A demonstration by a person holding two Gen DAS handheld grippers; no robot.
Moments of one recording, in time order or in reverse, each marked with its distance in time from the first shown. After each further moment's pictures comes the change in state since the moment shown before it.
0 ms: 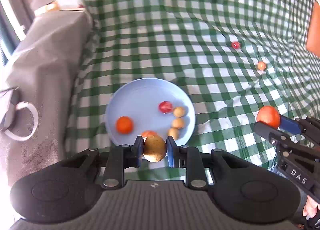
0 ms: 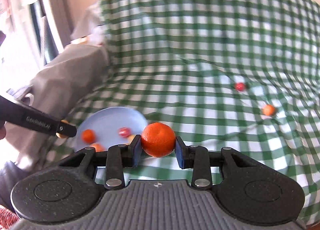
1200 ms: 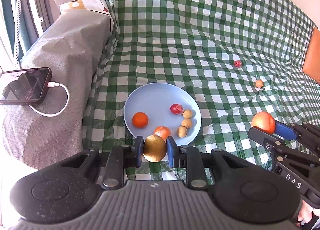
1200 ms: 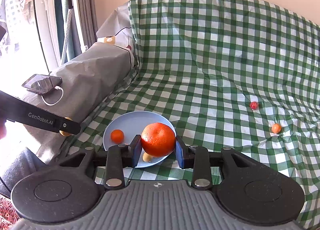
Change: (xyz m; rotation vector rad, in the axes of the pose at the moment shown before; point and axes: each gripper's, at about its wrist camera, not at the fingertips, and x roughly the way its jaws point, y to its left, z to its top) left arm -0.039 0.040 -0.033 -0.090 -0.078 -0.040; right arm -0.035 0.061 0.009 -0.104 -0.031 0.009
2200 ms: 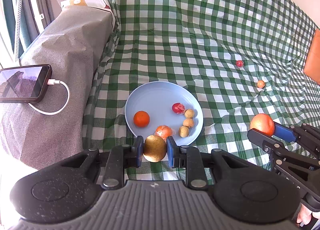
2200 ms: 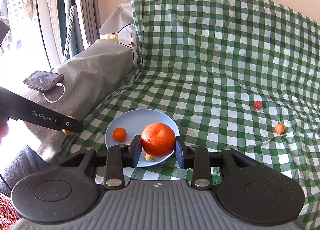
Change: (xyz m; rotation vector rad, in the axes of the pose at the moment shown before) left arm 0.006 0.003 0.001 -0.010 0.006 0.003; right arm 0.008 0.008 -0.001 -0.012 0.011 0.008
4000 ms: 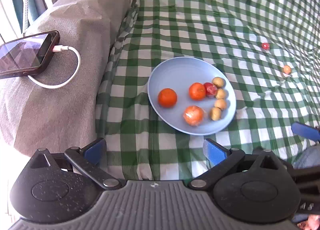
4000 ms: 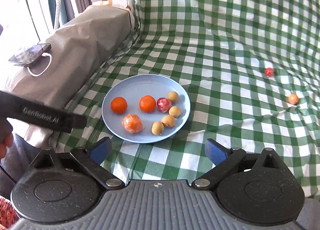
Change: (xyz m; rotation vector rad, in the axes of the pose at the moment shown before) left arm 0.049 0.018 -0.023 -0.017 0.094 0.095; right arm 0.058 0.014 -0.021 0.042 0.178 -0.015
